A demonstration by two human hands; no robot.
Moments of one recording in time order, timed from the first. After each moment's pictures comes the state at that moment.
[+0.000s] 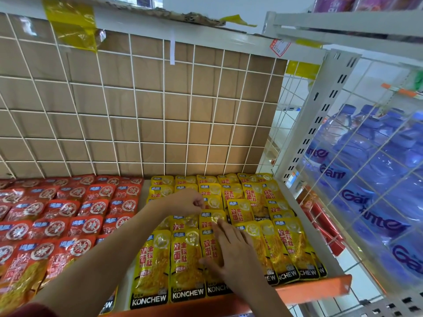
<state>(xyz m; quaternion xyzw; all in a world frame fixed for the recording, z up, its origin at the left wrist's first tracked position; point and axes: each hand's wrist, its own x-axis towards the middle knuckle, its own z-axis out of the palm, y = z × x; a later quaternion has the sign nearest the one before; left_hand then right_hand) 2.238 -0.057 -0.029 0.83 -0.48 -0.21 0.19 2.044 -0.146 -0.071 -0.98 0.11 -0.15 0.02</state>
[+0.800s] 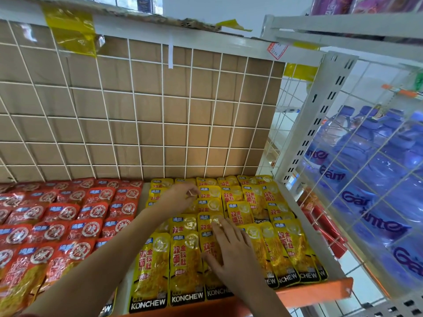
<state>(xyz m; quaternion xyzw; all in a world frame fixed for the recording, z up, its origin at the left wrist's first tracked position) 2.243 -0.050 -0.037 0.87 -0.38 -0.07 0.30 2.048 -0.145 -0.068 -0.98 0.11 -0.14 0.05</state>
